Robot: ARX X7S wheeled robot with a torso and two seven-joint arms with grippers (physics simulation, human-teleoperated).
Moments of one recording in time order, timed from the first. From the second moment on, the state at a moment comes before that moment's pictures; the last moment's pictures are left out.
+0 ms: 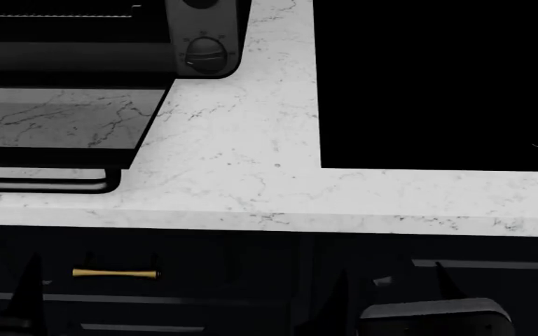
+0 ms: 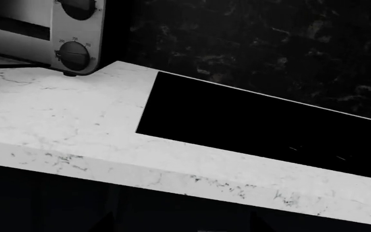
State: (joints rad) left arm -0.06 -0.44 -0.02 0.91 -0.62 -0.80 -0.43; right arm 0.10 0.15 -0.14 -0.72 -0.10 0.84 0.10
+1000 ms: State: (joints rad) left arm -0.91 -0.77 0.11 0.57 -1.32 -1.09 -0.69; right arm 0.97 0.25 -0.22 -0.37 -0.04 1.25 -0.13
